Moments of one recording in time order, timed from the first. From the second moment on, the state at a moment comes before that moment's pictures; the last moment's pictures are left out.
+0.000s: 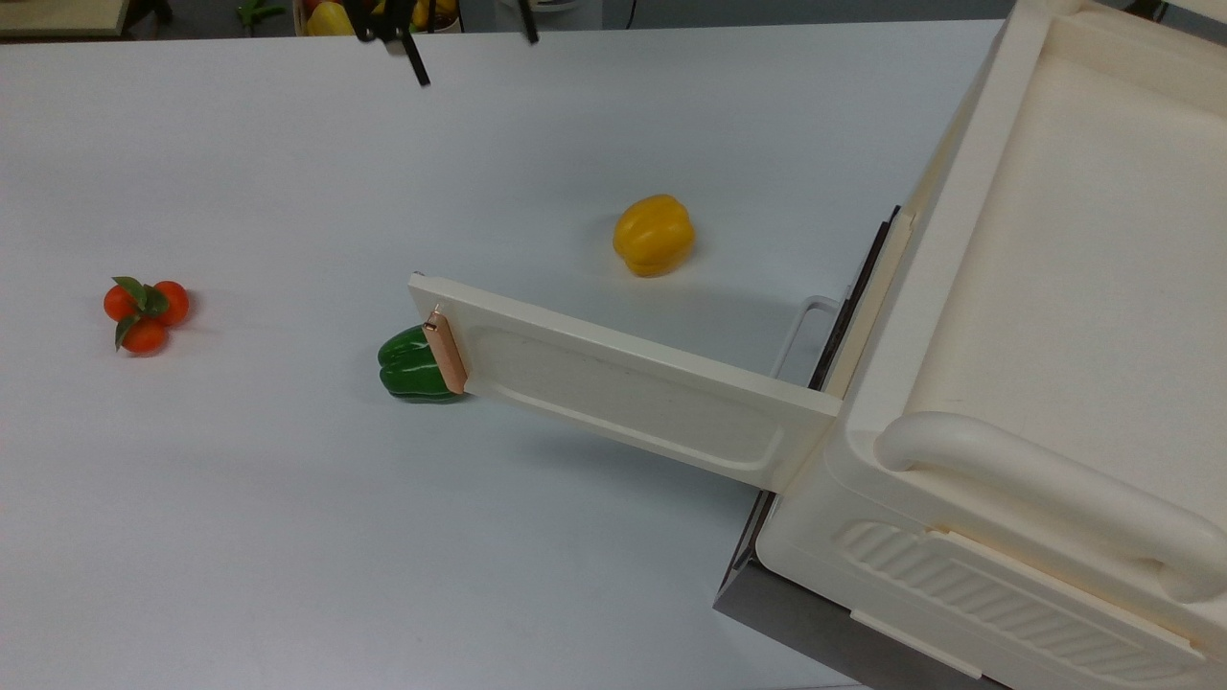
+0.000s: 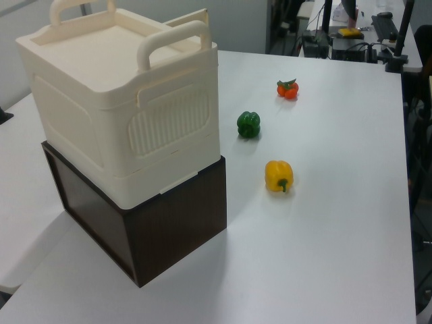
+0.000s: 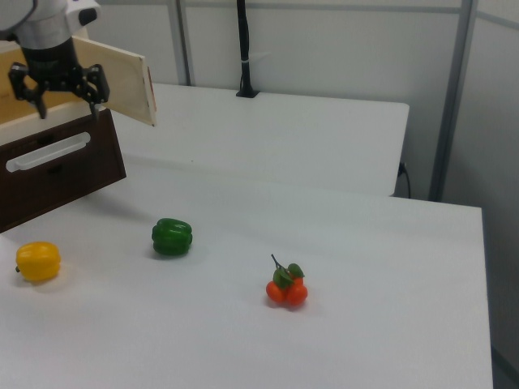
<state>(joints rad) -0.05 0.04 0.03 -1.53 0.23 1.82 -0.51</state>
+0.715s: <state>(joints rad) -0.03 -0.03 0.02 -1.54 0.05 1.55 -0.11</state>
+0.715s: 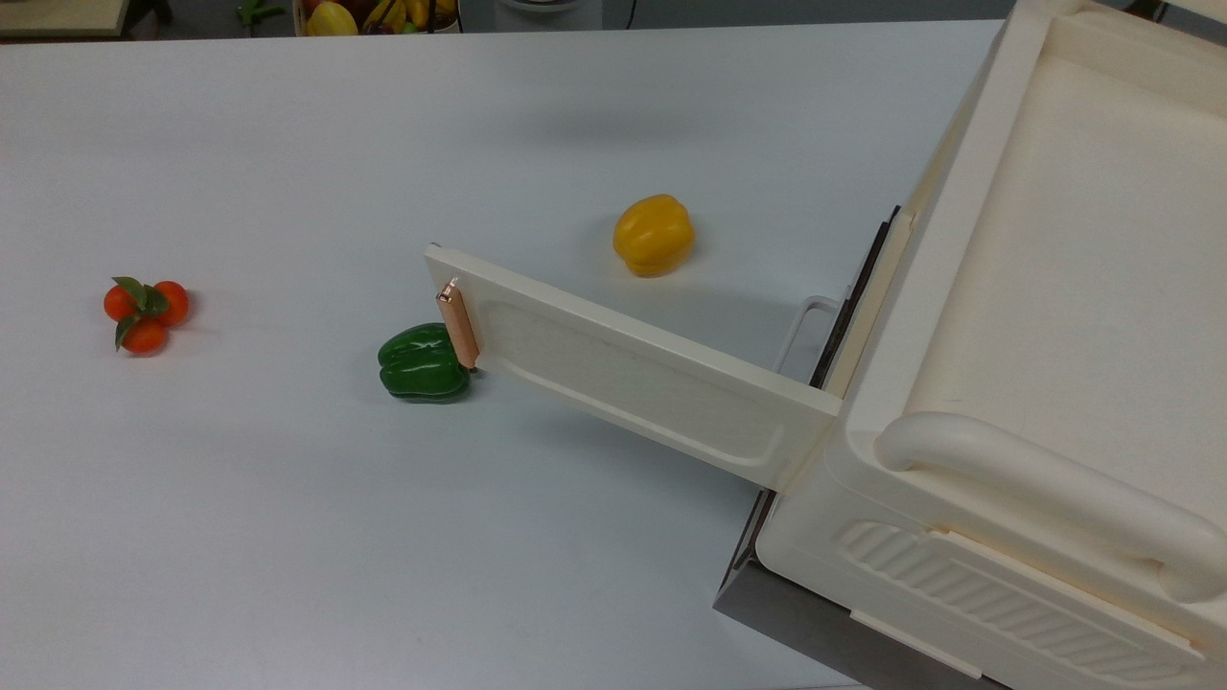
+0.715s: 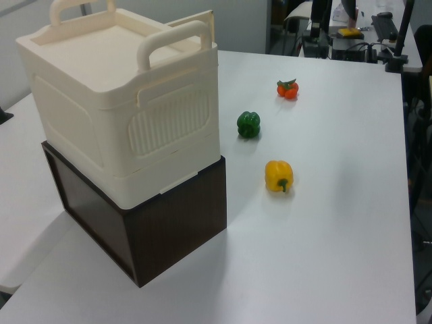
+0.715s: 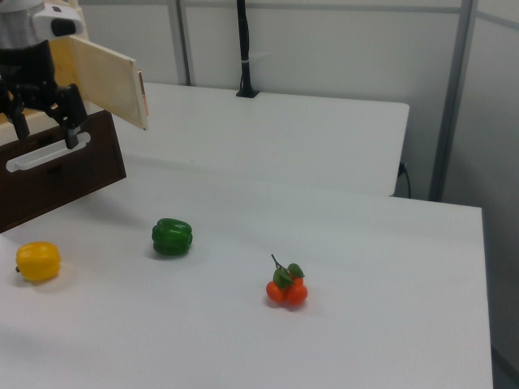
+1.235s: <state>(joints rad) 0.05 -0.03 -0.04 -1.59 0.05 1.66 0.00</state>
